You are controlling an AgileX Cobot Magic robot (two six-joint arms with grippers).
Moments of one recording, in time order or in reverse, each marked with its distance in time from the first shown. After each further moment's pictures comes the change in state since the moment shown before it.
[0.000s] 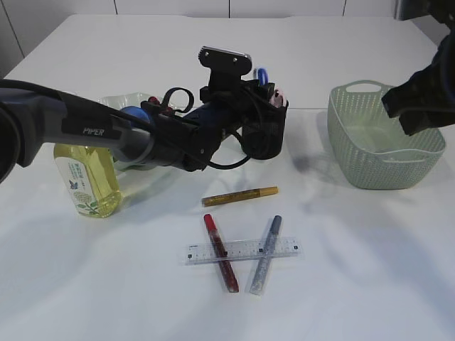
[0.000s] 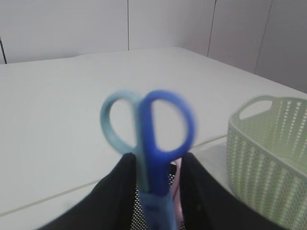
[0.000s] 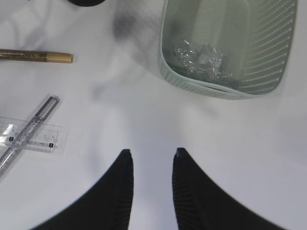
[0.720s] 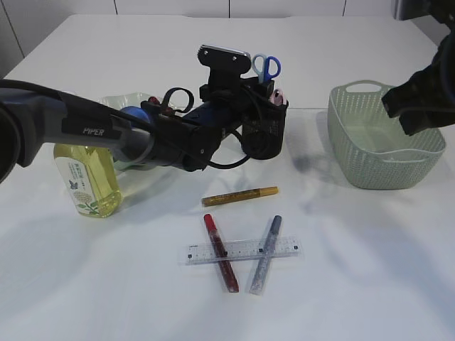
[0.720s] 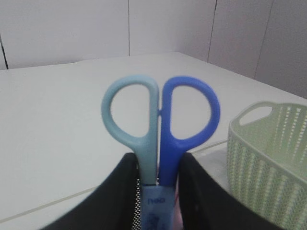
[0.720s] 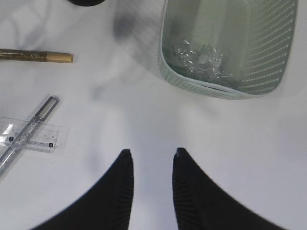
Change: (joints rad) left arm 0.000 0.000 0.000 0.001 -0.024 0.000; right arm 0.000 0.000 0.000 0.000 0.000 0.000
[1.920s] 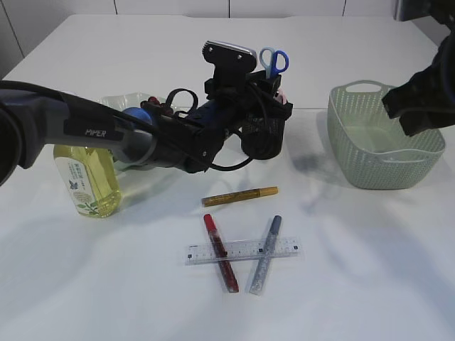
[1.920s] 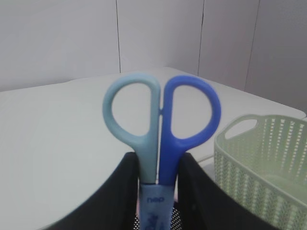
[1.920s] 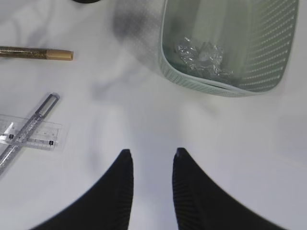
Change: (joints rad) left arm -0.010 0.000 0.000 0.046 -0.055 0.000; right arm 0.000 0.000 0.000 0.004 0.006 -0.002
